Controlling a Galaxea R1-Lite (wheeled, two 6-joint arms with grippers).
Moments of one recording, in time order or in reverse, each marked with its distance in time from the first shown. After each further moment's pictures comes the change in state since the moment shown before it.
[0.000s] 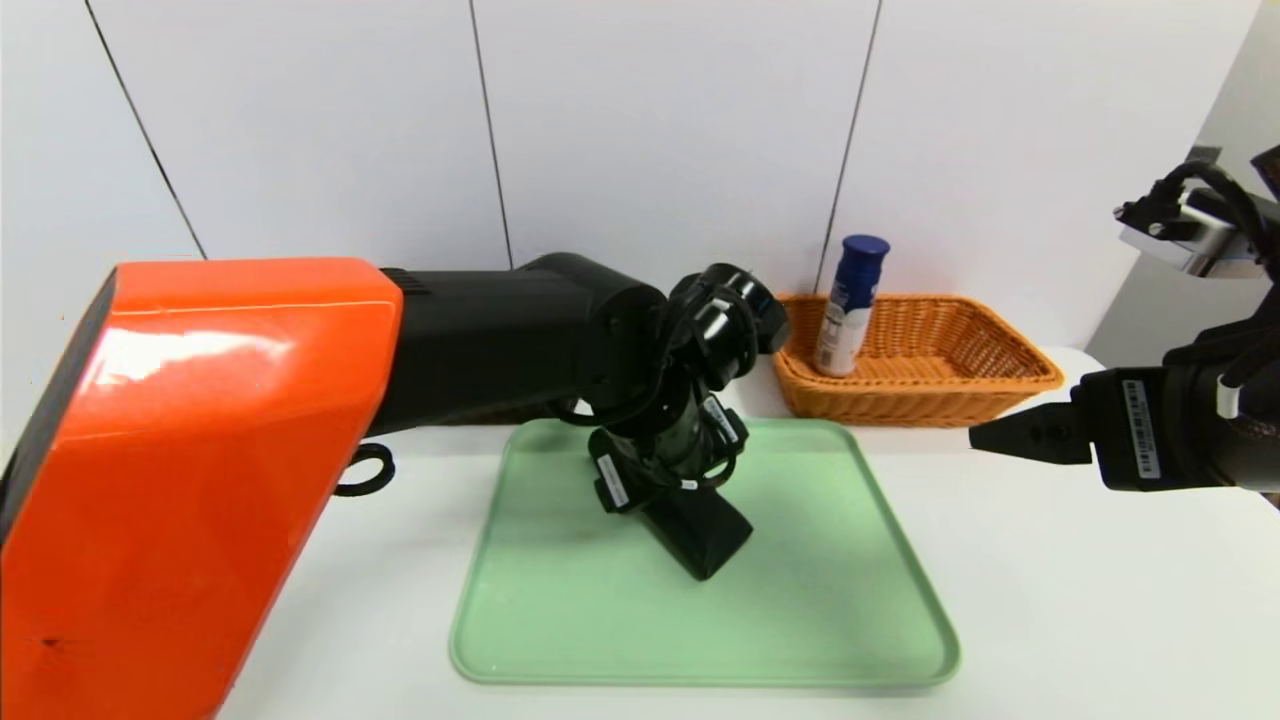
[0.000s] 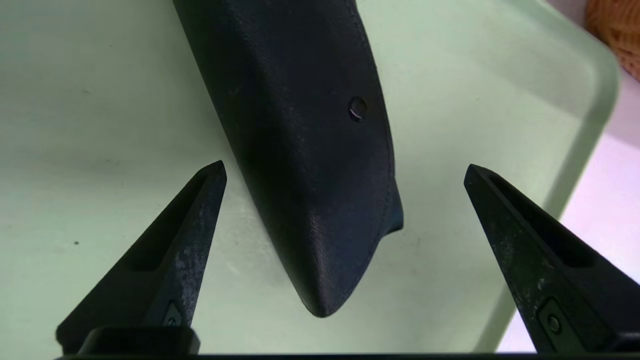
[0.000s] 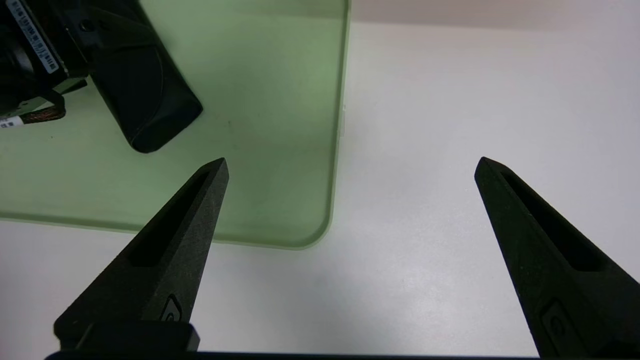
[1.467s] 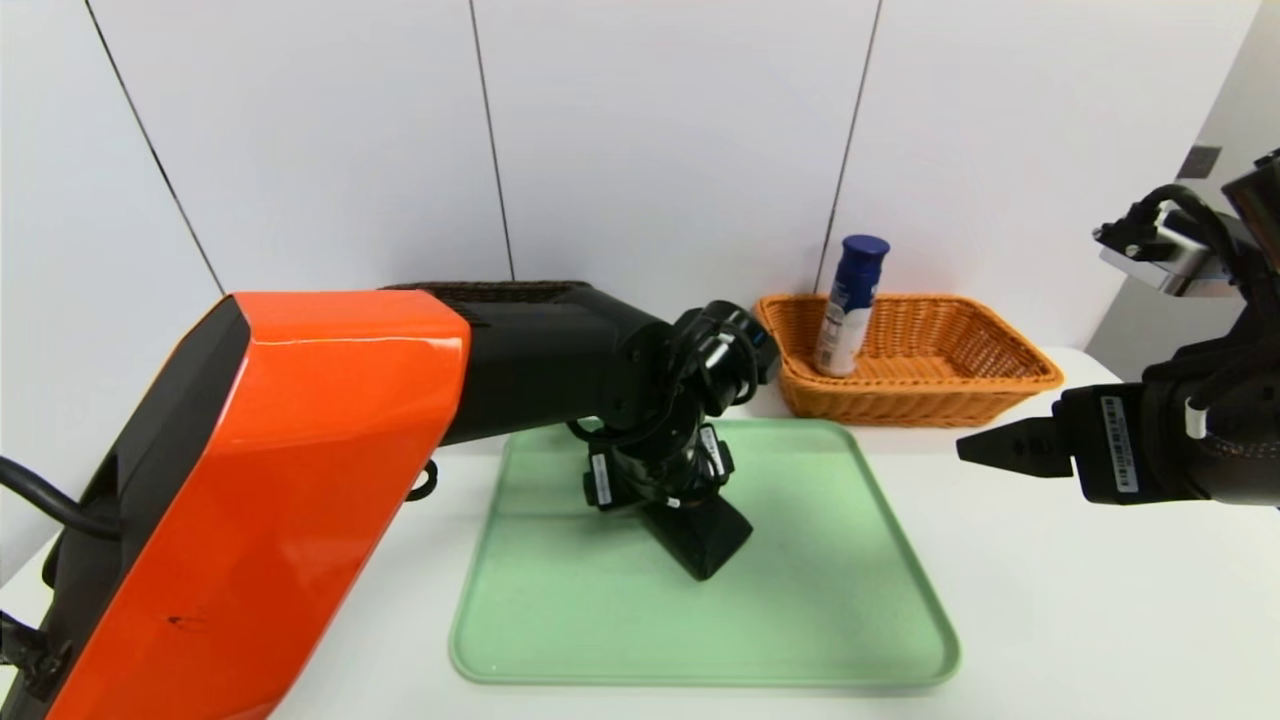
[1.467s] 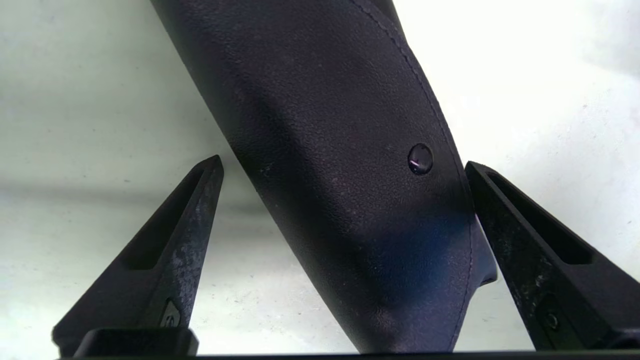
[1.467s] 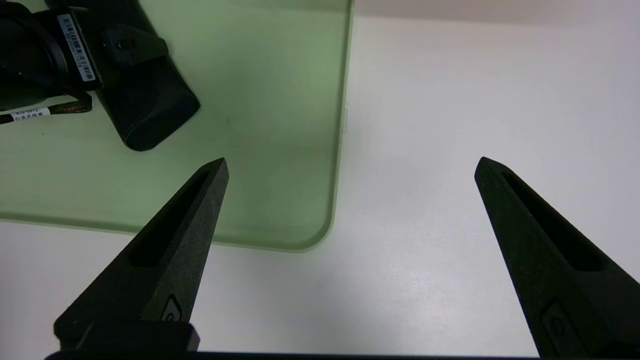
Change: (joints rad) left arm 0.015 0.070 -0.001 -0.001 0.068 0.235; right arm 0.002 0.004 0.049 -0.048 0.003 -0.001
